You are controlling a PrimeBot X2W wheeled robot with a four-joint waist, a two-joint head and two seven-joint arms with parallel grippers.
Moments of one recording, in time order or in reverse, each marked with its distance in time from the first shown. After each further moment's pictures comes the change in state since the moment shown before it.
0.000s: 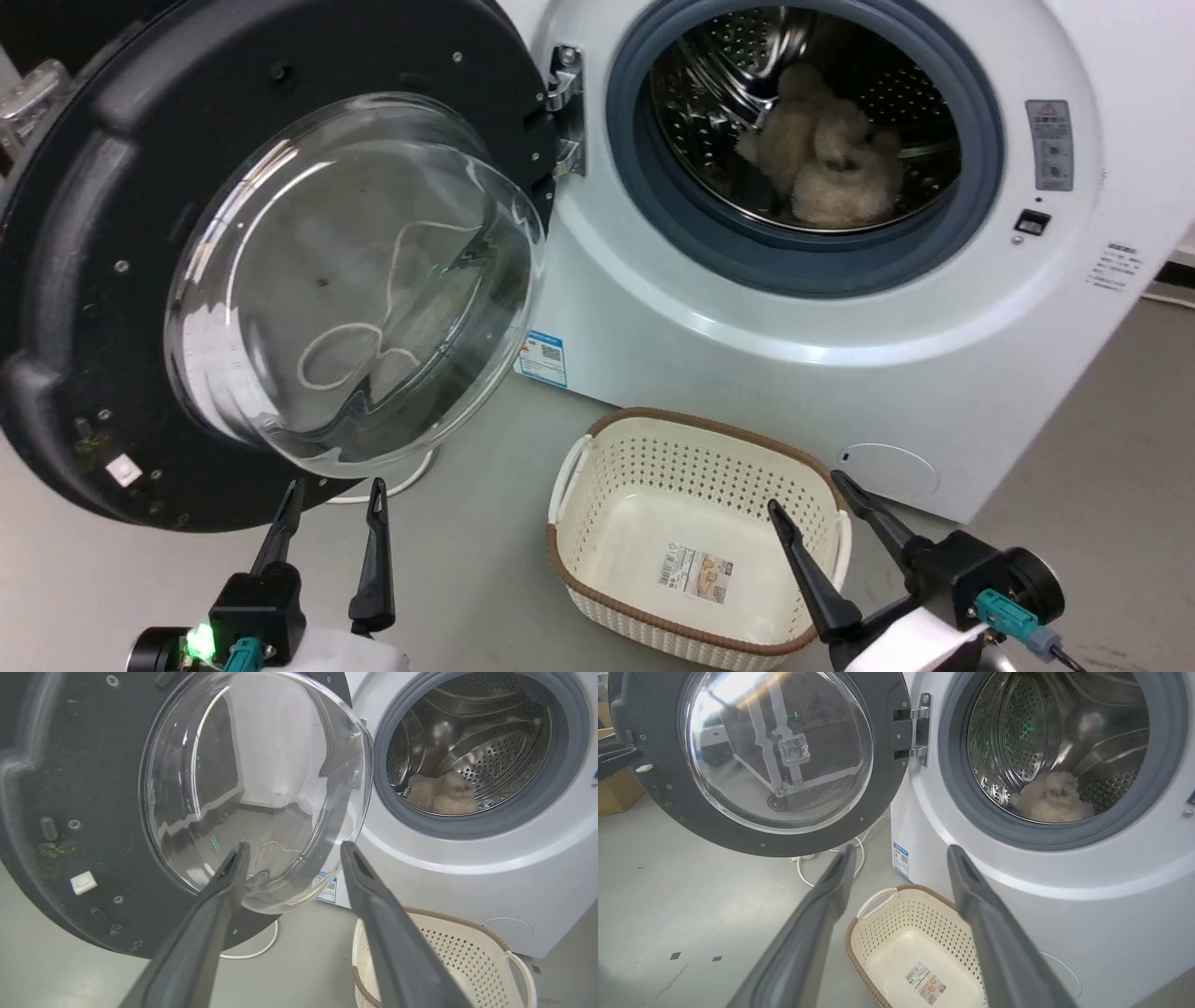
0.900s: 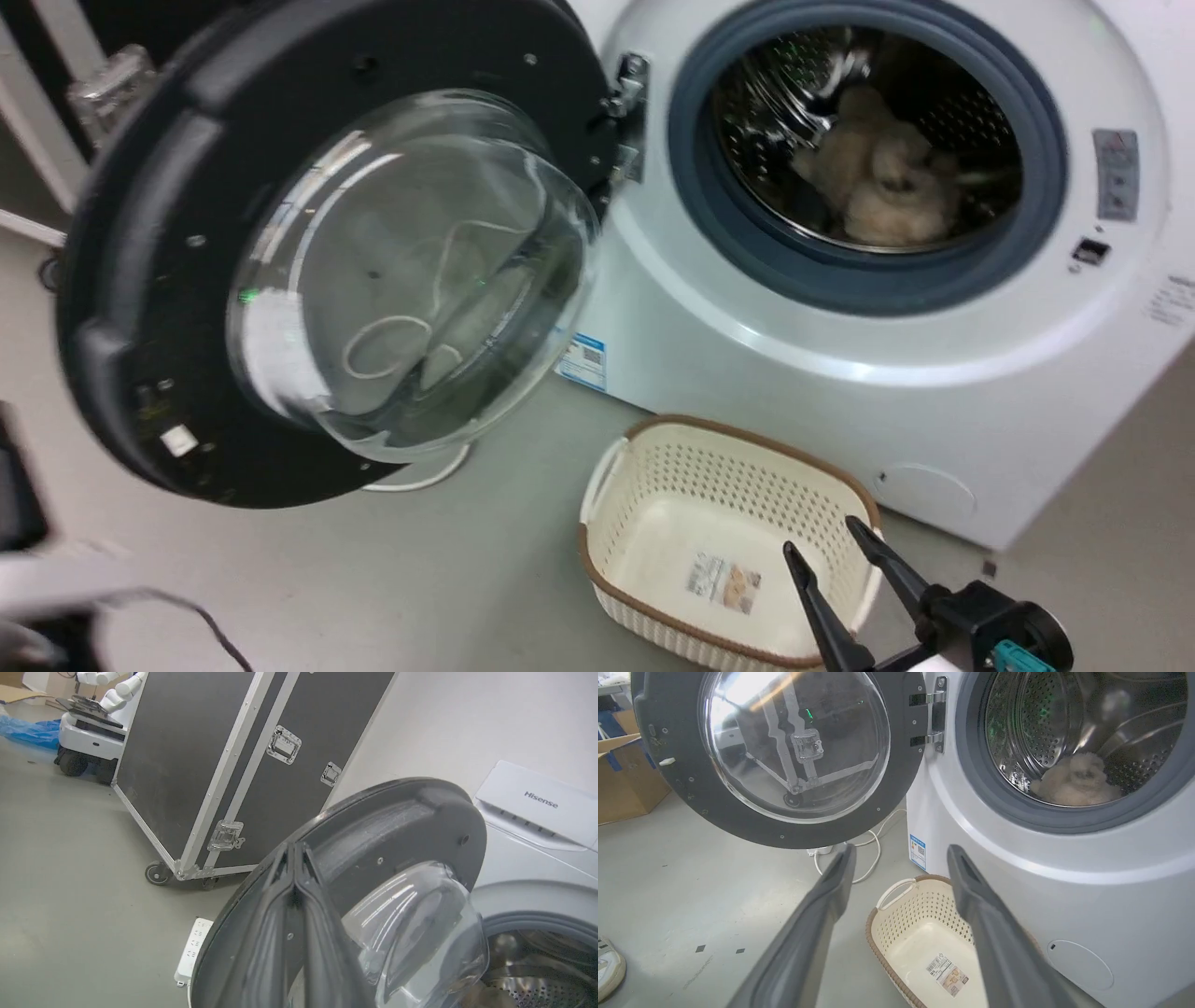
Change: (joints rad) left arm -0.152 0.087 0.375 0.006 -0.526 -0.094 0.001; right arm 0.074 0.005 -0.014 0.032 0.022 0.000 -0.072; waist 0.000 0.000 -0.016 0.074
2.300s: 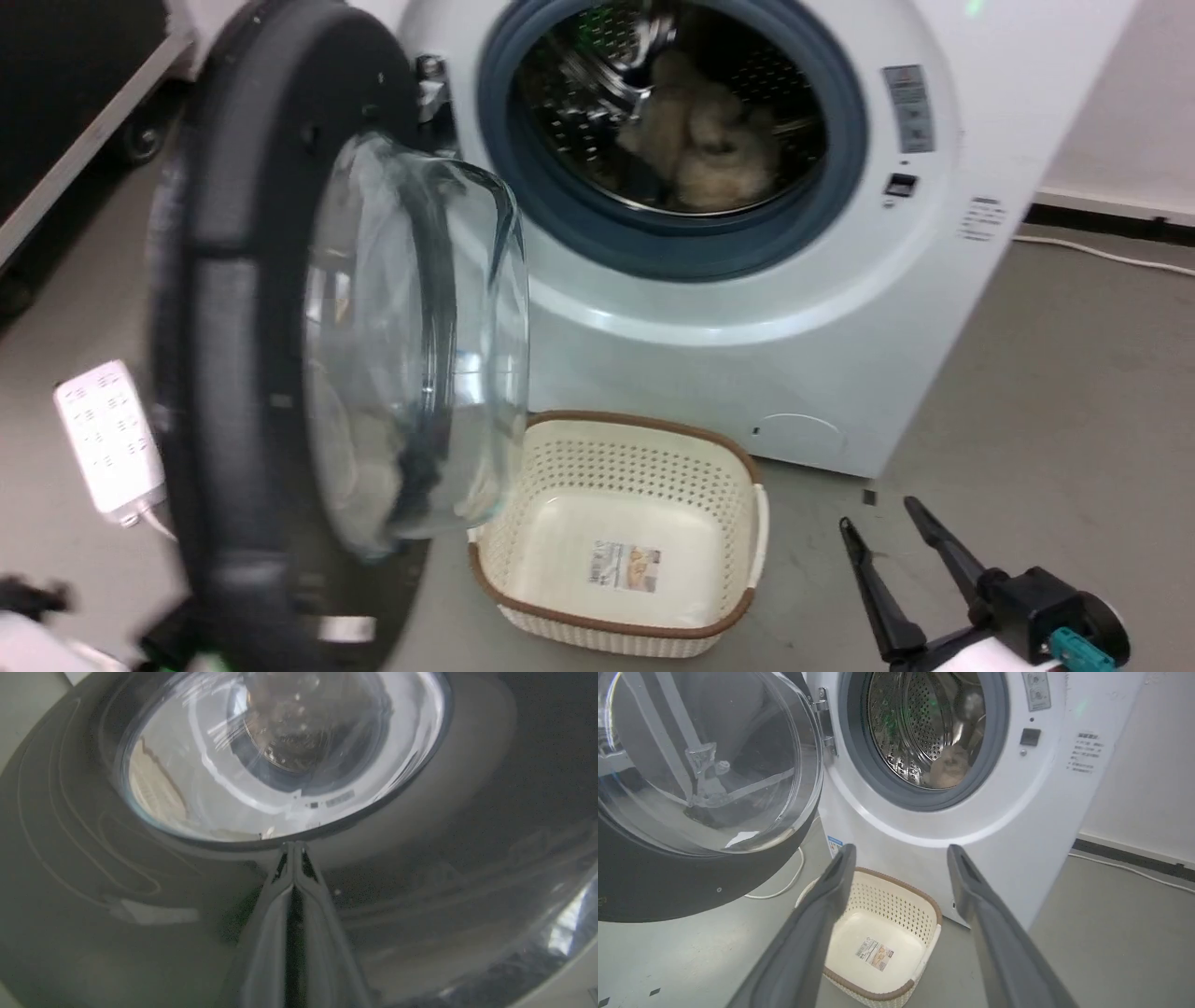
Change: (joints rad) left arm 0.032 -0.030 0.177 0.095 -0.925 0.021 1.160; right arm -0.020 -0.032 -0.072 0.026 0.008 0.000 -0.035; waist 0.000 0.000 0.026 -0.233
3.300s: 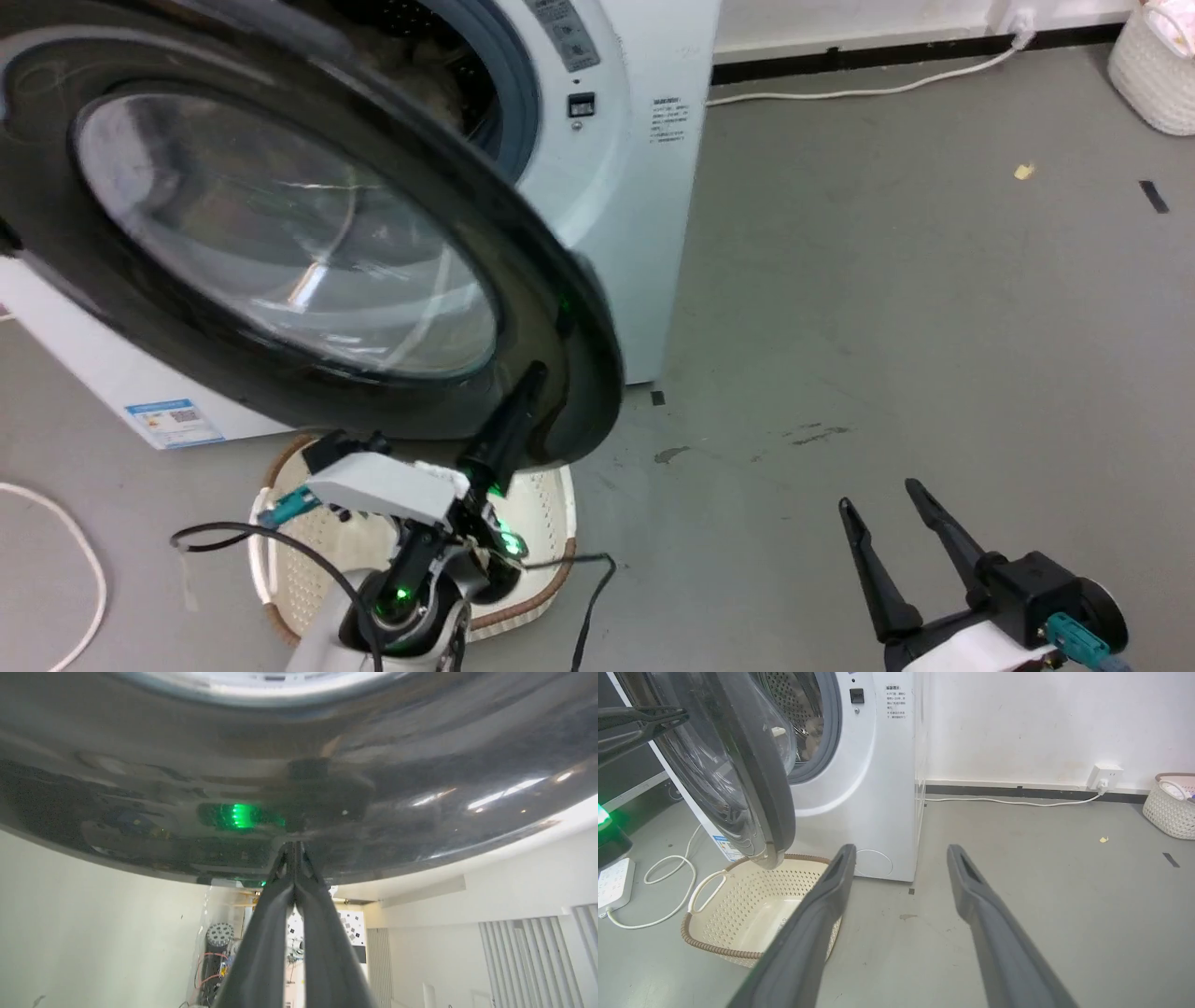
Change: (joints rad) left arm -0.268 -0.065 -0.813 0.225 -0.285 -0.053 -0.852; right arm -0.025 0.013 -0.007 0.000 -0.006 0.000 0.000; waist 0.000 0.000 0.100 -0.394
